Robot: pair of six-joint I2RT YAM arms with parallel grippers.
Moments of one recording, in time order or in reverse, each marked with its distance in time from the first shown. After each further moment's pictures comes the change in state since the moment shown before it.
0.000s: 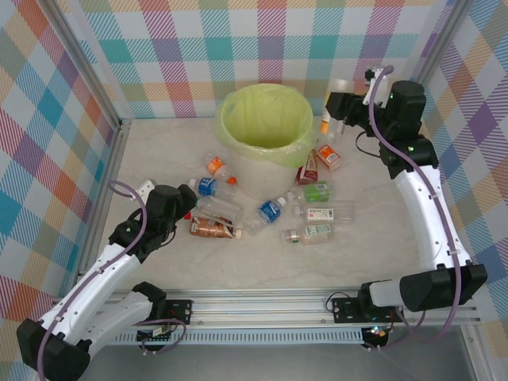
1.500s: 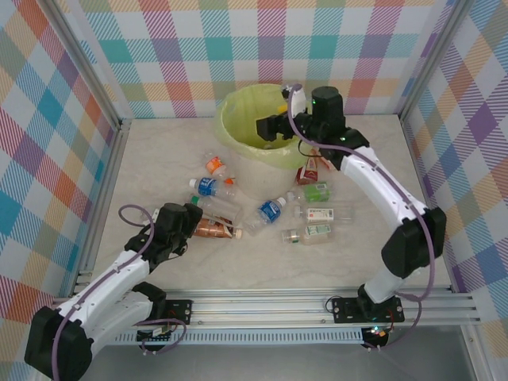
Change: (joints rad) left arm 0.025 0.035 -0.282 0.227 0.255 -0.417; right arm 0.310 0.232 -0.004 0.105 0.007 -0.211
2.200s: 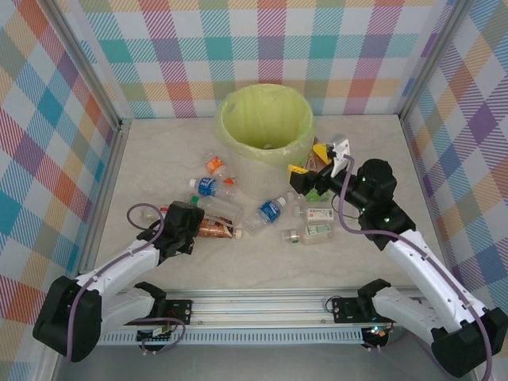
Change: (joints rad) left arm 0.007 0.187 -0.023 0.132 0.018 -0.160; right arm 0.000 -0.700 -0.730 0.277 0.073 0.004
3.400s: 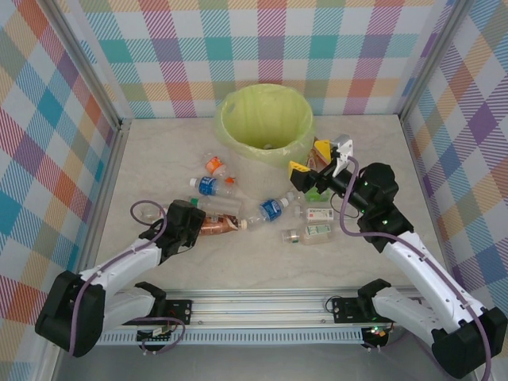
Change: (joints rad) left arm 0.008 0.000 -0.013 0.106 0.010 0.096; right arm 0.000 0.010 -0.030 0.126 0.007 0.026
